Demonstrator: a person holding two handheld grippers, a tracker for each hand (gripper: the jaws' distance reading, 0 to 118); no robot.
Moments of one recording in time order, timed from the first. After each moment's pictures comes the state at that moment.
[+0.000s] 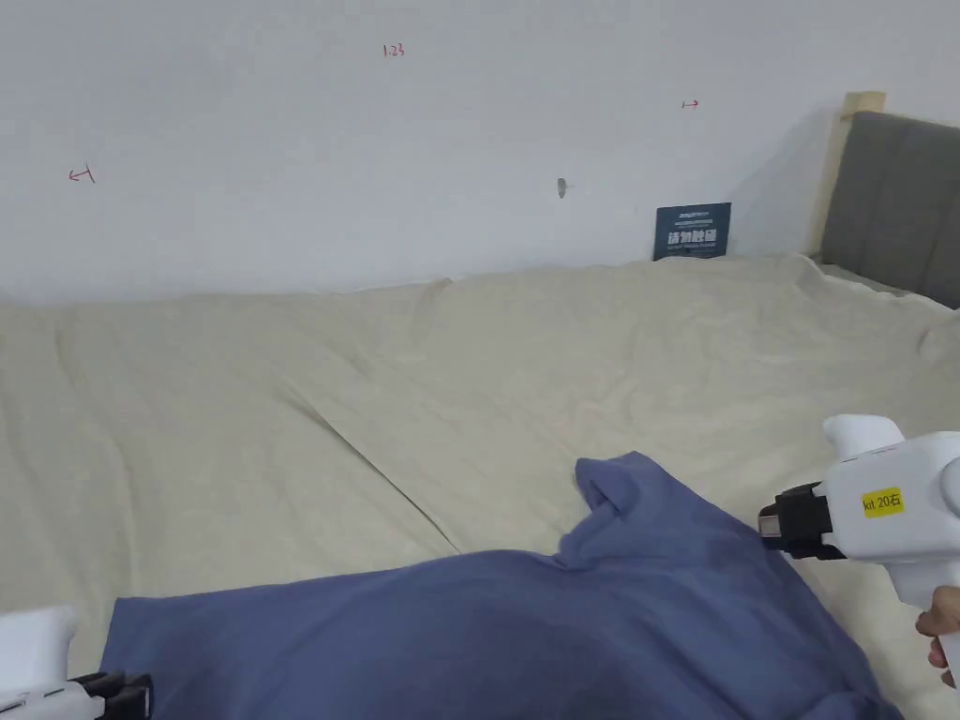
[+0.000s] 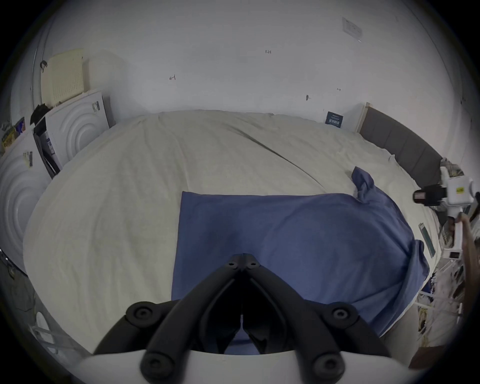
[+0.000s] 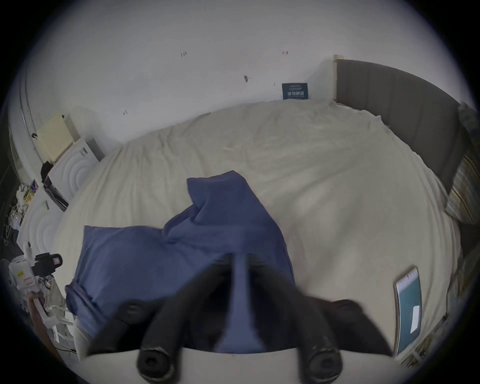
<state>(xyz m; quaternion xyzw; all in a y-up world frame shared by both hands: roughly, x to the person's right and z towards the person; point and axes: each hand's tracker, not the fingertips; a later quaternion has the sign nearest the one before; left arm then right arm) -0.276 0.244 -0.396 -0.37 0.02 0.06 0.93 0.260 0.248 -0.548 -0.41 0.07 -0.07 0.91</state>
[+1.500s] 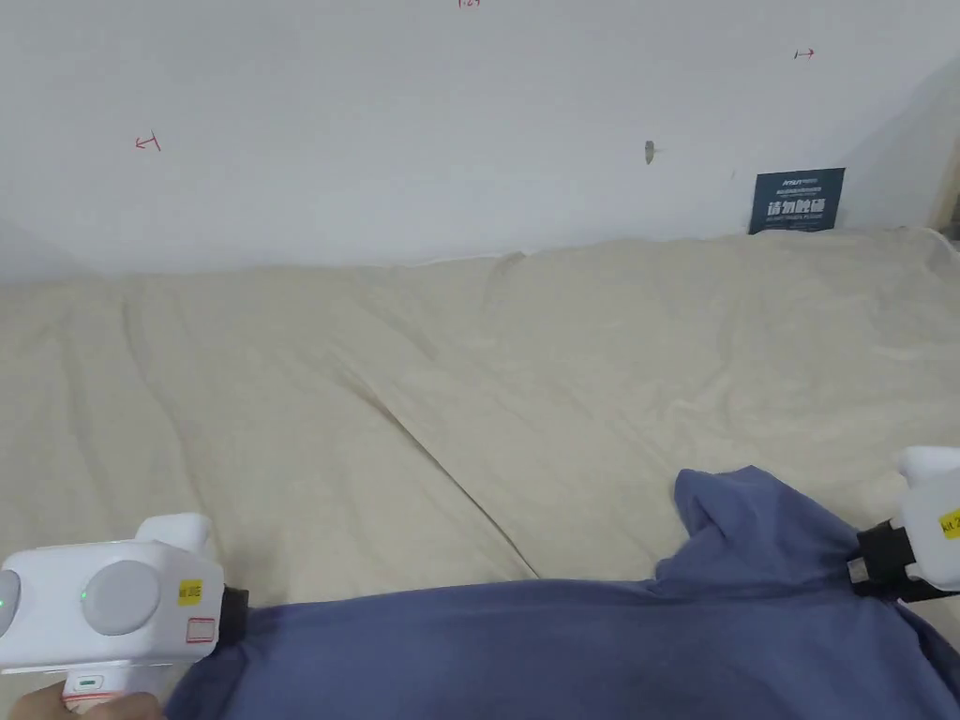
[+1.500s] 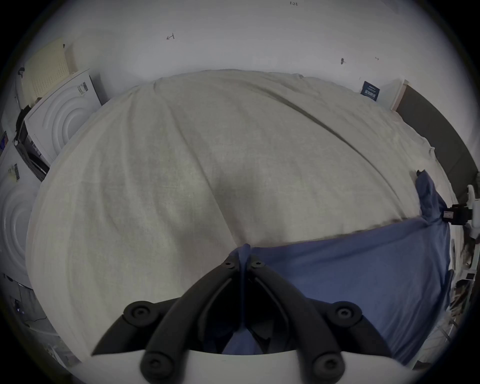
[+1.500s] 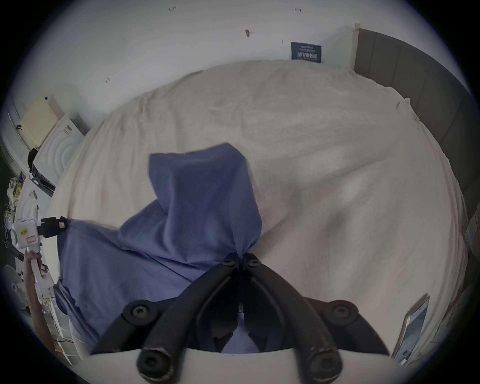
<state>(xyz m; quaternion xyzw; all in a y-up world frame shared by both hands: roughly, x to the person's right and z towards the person) -0.317 0.193 -0.563 -0.48 0.06 0.04 0.87 0.251 0.214 -0.617 -0.50 0.08 -0.04 0.86</state>
